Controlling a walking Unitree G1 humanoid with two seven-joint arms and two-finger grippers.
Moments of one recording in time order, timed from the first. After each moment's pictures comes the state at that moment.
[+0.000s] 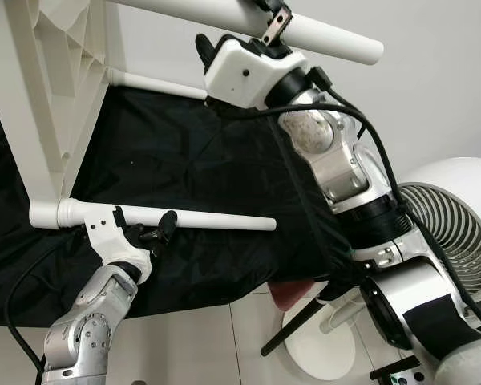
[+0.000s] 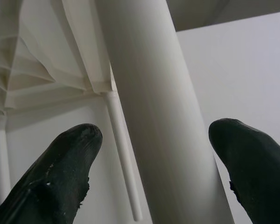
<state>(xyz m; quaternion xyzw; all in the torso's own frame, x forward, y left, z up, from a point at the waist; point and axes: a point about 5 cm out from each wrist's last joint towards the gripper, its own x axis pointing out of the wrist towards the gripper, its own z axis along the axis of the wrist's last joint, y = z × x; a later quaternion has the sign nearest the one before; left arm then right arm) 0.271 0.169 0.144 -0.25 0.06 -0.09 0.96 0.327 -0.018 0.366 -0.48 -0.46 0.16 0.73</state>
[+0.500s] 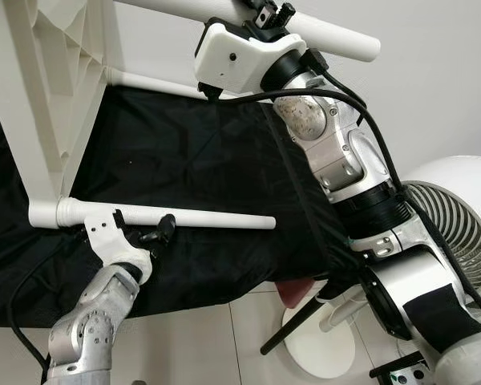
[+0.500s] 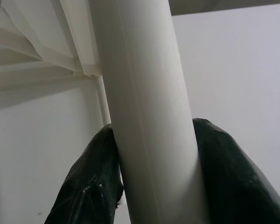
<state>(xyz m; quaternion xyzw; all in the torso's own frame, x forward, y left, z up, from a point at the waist) 0.280 0.178 0.139 -0.28 0.08 -0.01 0.96 0.333 -0.020 0.372 -0.50 -0.43 0.12 0.74</state>
